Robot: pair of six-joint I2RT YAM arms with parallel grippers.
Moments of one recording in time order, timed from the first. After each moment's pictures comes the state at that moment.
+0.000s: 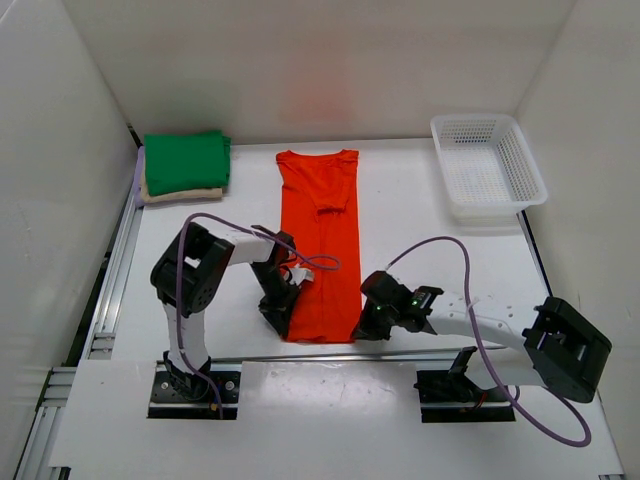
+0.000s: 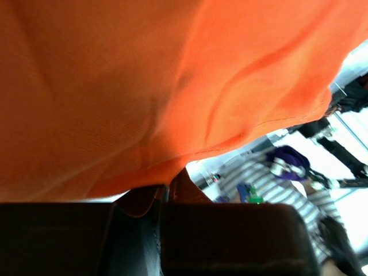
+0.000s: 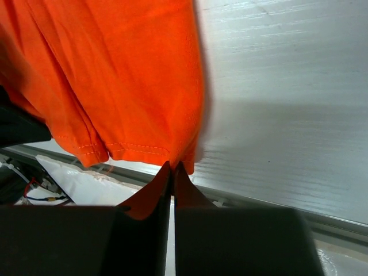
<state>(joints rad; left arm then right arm) -0.58 1.94 1.04 -0.98 0.62 -0.02 0.99 1.24 0.53 -0.35 -0.07 1.24</state>
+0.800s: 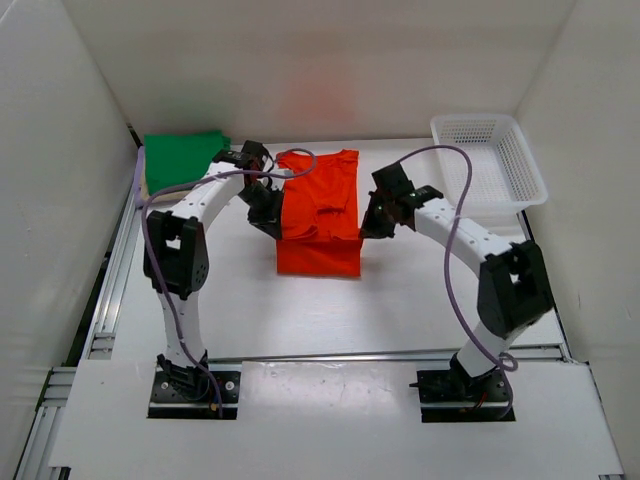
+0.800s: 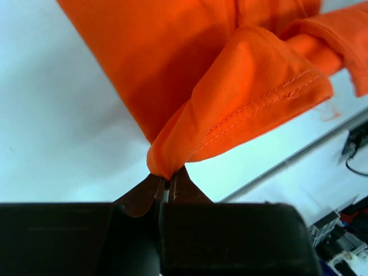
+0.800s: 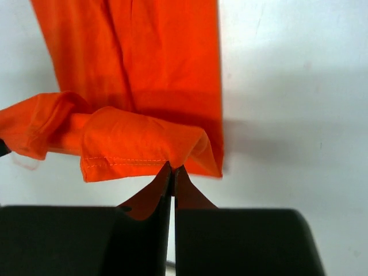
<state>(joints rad) -0.31 1.98 1.71 -1.11 0.42 -0.01 0.53 1.63 1.26 -0.61 -0.06 0.72</state>
